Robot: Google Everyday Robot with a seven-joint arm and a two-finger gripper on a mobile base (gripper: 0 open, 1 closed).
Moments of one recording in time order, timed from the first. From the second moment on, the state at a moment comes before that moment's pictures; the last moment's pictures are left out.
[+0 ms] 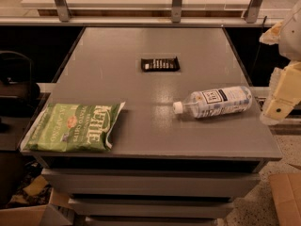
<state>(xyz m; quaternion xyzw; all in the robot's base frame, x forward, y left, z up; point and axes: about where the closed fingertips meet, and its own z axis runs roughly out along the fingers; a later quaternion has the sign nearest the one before) 0.438 -0.216 0.978 -0.60 0.78 -0.04 0.16</state>
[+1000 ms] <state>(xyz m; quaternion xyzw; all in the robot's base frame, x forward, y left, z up) 0.499 -0.197 0.971 -0.68 0.71 -0.03 0.17</state>
